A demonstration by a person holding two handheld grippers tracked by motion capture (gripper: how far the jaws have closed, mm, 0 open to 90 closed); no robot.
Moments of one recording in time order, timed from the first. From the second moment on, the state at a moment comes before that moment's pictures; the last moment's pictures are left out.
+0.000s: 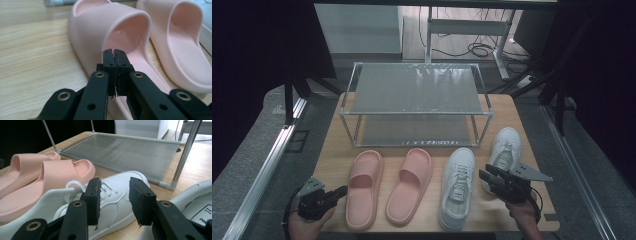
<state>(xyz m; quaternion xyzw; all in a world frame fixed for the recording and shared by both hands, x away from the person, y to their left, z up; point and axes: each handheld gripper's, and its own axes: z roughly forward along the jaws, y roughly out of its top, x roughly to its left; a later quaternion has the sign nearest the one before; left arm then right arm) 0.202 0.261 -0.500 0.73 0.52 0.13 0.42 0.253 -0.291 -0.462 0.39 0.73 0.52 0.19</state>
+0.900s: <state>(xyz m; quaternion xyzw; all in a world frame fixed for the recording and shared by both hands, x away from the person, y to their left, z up) 0.230 0.264 -0.509 0.74 0.53 0.12 0.40 0.254 -0.290 -0.464 0.39 0.74 0.52 0.19</state>
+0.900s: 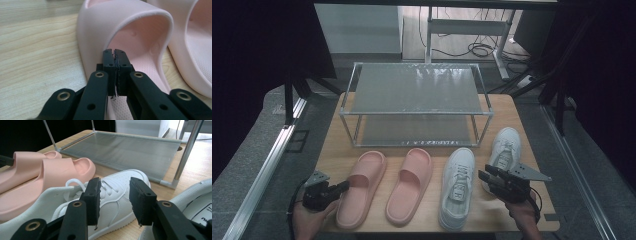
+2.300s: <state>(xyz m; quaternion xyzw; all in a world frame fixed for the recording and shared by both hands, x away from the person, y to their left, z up) 0.214 0.222 -0.484 0.76 0.48 0.11 0.43 0.254 -0.294 -0.463 0.40 0.73 0.52 0.19</state>
